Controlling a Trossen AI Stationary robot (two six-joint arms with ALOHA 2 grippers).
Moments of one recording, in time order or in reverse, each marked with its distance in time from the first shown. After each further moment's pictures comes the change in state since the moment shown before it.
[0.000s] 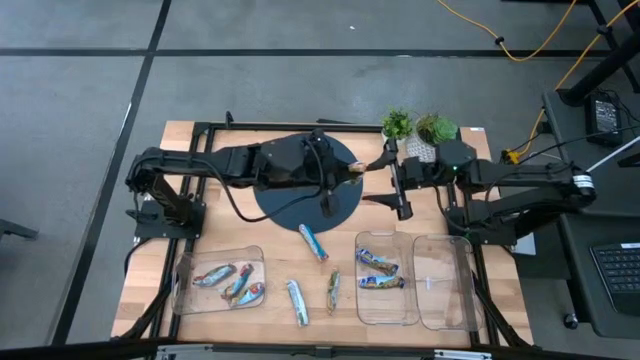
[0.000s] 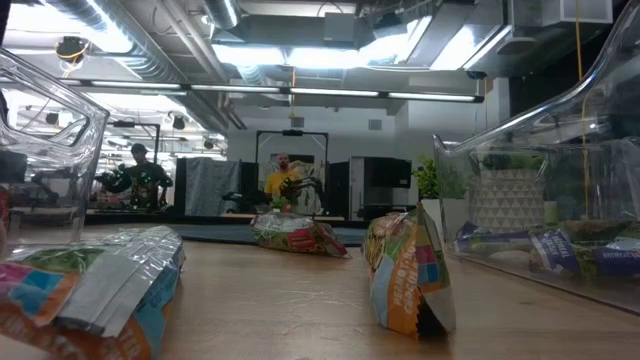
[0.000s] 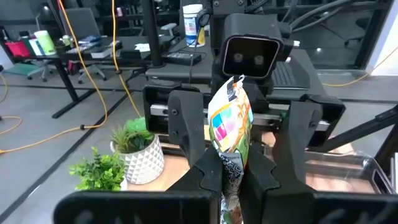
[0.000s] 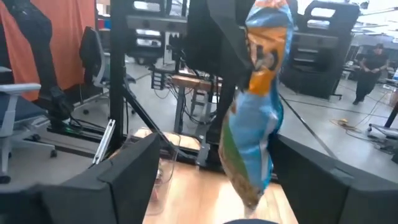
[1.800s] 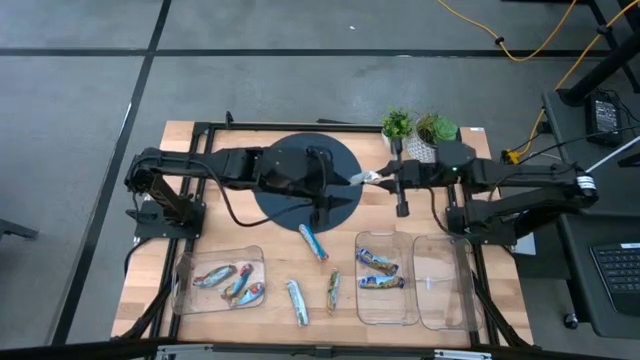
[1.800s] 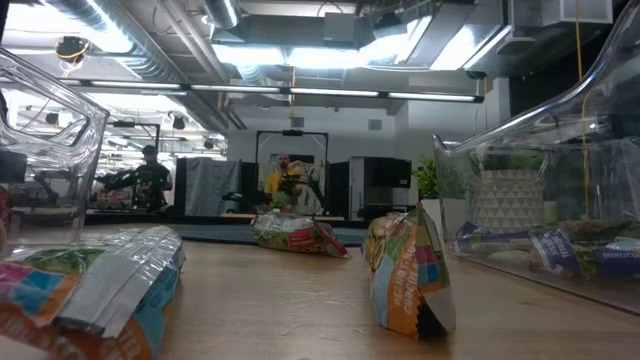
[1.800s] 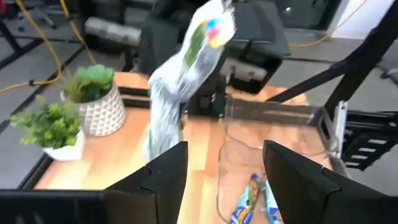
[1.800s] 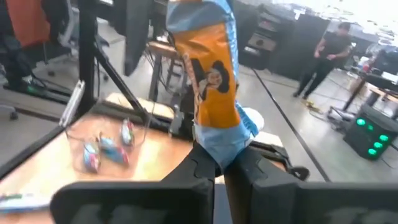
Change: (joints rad) left arm -0.020 -0.012 -0.001 -0.201 0.145 -0.117; right arm 0.000 -0.040 0.001 -0.141 0.129 -0.129
